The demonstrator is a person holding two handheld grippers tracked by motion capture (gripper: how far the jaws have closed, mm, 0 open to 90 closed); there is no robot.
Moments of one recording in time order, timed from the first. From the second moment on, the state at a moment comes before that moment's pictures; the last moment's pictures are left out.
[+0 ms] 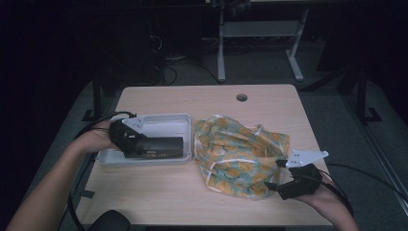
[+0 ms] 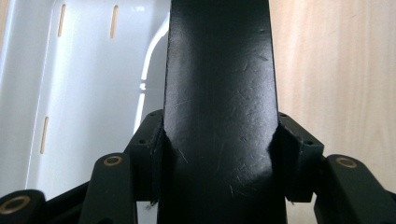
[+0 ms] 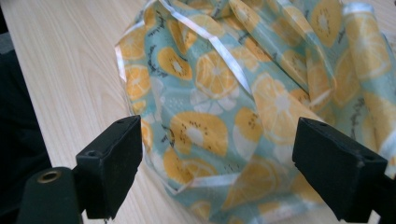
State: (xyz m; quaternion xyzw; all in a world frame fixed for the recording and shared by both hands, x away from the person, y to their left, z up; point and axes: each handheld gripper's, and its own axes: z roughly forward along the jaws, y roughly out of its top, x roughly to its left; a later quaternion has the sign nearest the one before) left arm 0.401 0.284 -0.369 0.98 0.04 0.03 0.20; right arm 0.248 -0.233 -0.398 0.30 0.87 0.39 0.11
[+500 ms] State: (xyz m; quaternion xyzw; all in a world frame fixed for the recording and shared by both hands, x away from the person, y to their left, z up) left arm 0.408 0.272 -0.385 0.98 0.02 0.02 0.19; right arm 0.244 -0.243 -0.405 0.32 0.86 0.38 0.12
